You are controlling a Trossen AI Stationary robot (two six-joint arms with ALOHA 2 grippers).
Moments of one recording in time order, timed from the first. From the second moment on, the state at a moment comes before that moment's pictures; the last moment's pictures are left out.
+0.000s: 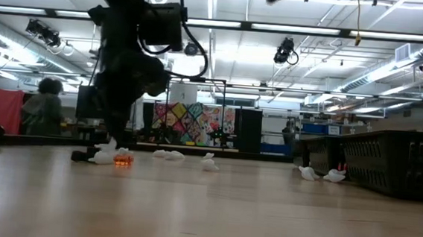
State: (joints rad) left arm 0.08 1.62 0.96 -0.71 0.11 -0.66; right arm 0.14 1.58 1.77 -1.15 0.26 0.30
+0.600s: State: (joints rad) left arm 0.02 1.51 0.94 -0.60 0.06 -0.55; right arm 0.13 1.59 1.03 -0.07 0.16 0.40
